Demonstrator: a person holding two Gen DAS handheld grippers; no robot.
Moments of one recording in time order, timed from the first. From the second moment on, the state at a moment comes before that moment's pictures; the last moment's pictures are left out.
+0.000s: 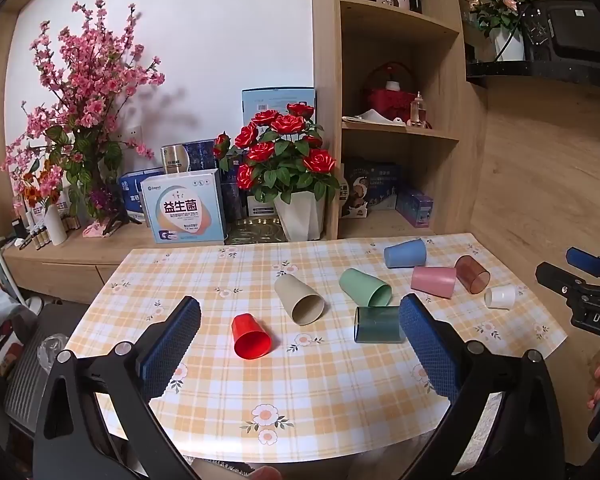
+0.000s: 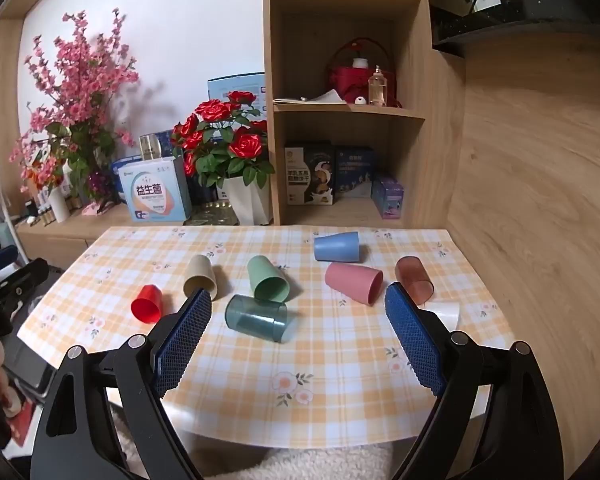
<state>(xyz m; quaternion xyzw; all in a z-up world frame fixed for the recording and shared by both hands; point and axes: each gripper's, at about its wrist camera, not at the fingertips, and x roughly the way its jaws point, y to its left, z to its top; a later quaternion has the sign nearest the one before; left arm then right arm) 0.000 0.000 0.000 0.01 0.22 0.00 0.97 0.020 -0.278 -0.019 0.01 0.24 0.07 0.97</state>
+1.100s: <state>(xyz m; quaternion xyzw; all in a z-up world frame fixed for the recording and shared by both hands) -0.003 0.000 -0.001 0.01 0.22 0.00 0.98 0.021 -0.277 -0.020 0.01 0.24 0.07 0.97</state>
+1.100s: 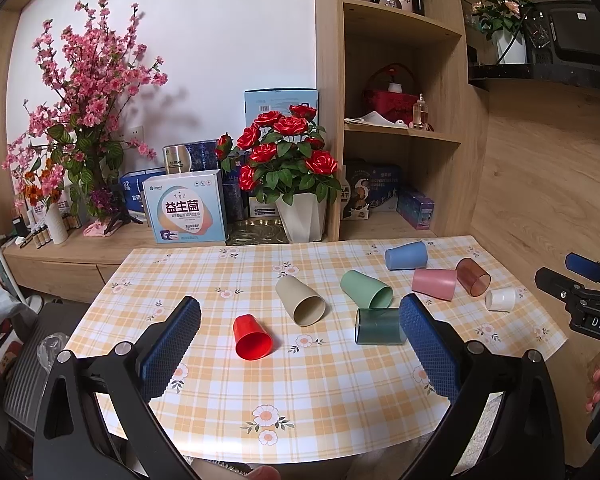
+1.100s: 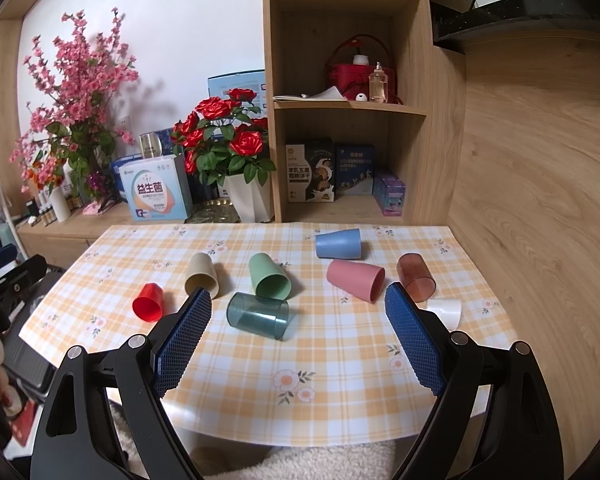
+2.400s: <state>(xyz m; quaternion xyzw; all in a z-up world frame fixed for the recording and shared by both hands) -0.001 0.004 0.004 0.01 0.22 0.00 0.98 0.021 -0.277 -0.019 0.01 0.24 0.07 0.97</state>
